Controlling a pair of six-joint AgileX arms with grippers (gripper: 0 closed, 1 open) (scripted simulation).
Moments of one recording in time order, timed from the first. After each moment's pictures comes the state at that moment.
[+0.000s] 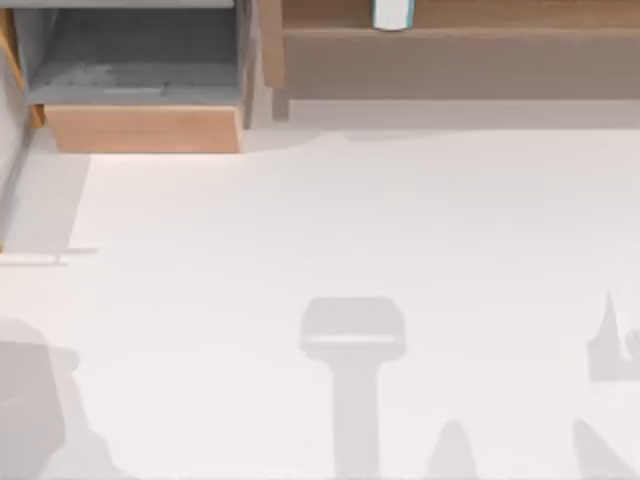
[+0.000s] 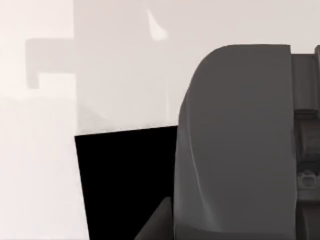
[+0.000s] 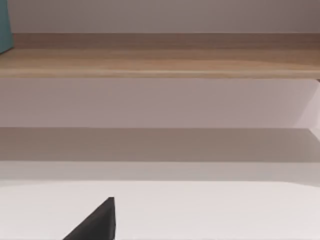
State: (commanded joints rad) left arm 0.50 1.51 0.81 -0.64 0.11 0.62; right arm 0.00 0.00 0.00 0.00 0.00 0.00
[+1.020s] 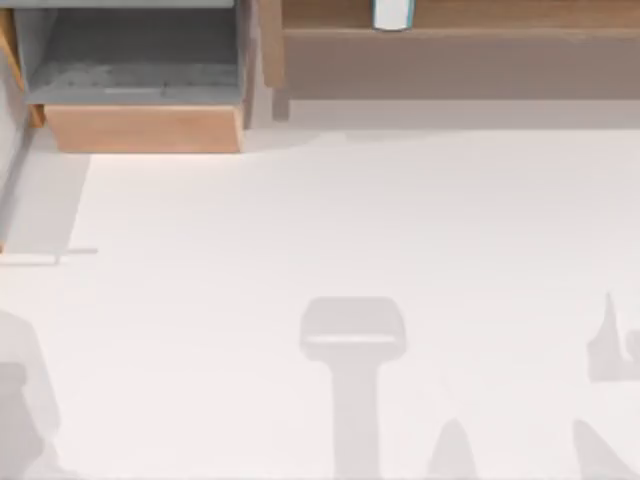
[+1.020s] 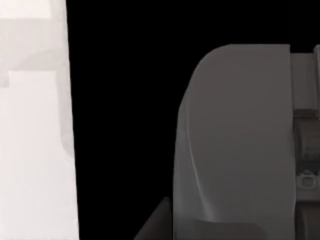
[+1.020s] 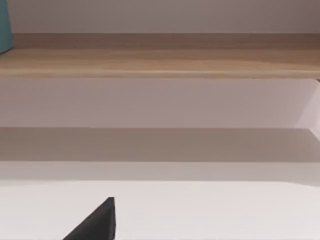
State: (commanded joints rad) left arm 0.56 1.57 0.78 -0.70 0.05 0.56; right arm 0.00 0.00 0.00 0.00 0.00 0.00
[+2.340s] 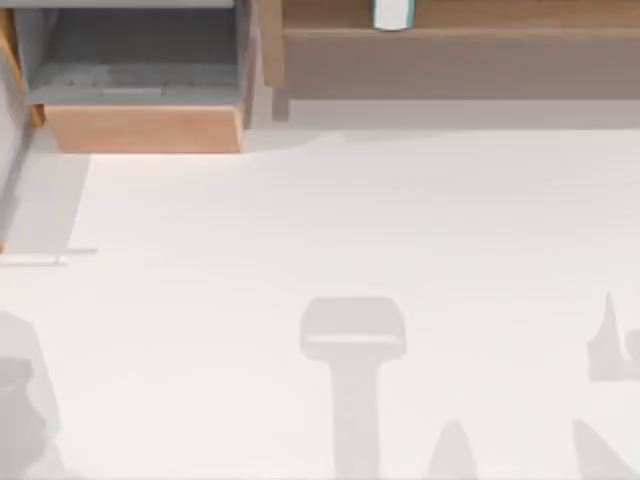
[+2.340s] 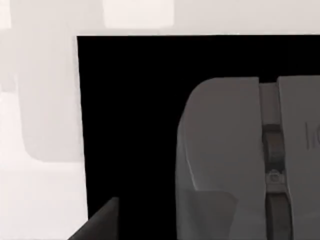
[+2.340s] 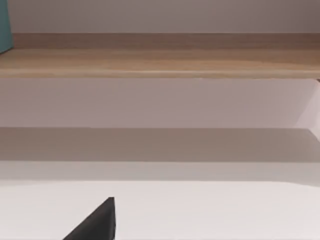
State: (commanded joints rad) left arm 0.56 1.56 0.79 -0.67 0.08 0.58; right arm 0.00 0.00 0.00 0.00 0.00 0.00
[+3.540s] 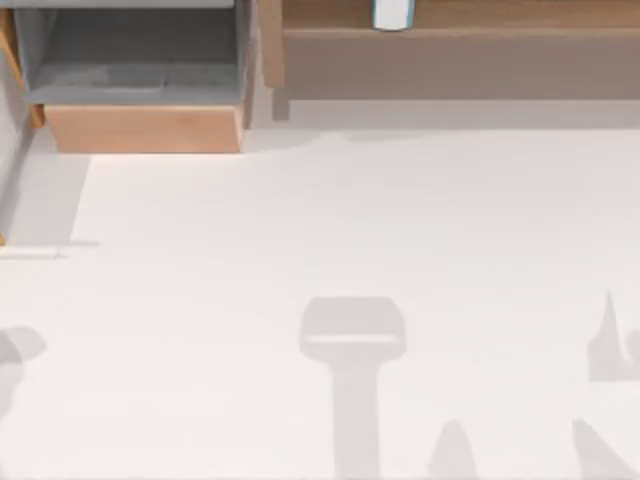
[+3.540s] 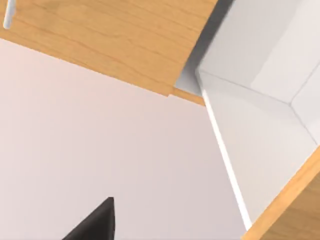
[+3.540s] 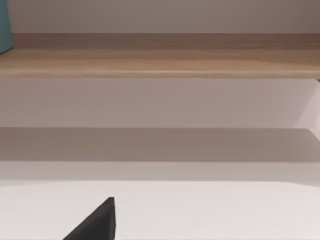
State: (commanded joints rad) left arm 0.72 1.80 0.62 0.99 0.59 1.28; right arm 0.00 0.00 0.00 0.00 0.00 0.00
